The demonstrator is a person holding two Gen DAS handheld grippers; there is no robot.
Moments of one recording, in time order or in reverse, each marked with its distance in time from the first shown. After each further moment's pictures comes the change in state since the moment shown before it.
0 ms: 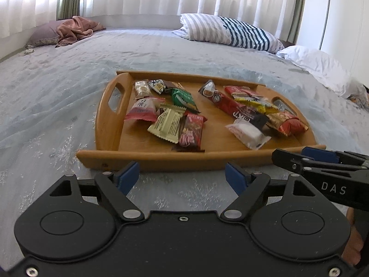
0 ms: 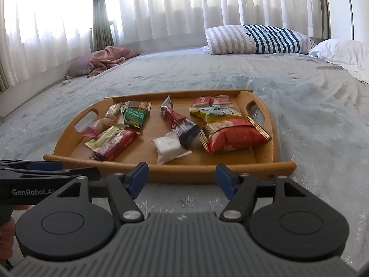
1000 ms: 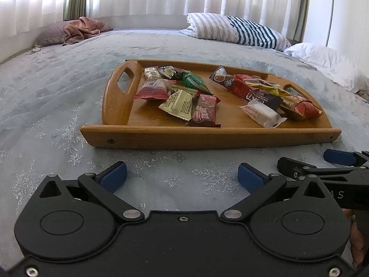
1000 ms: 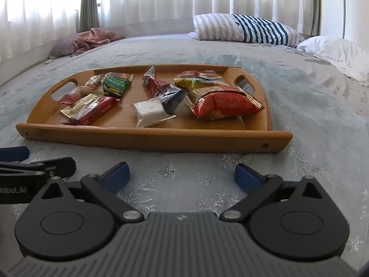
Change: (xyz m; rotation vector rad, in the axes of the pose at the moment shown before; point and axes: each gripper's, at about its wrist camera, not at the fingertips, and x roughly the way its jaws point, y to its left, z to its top) left arm 0.019 0.005 -0.031 0.001 -0.018 0.042; right arm 0.023 0.004 -0.030 -0.040 0.056 -0.114
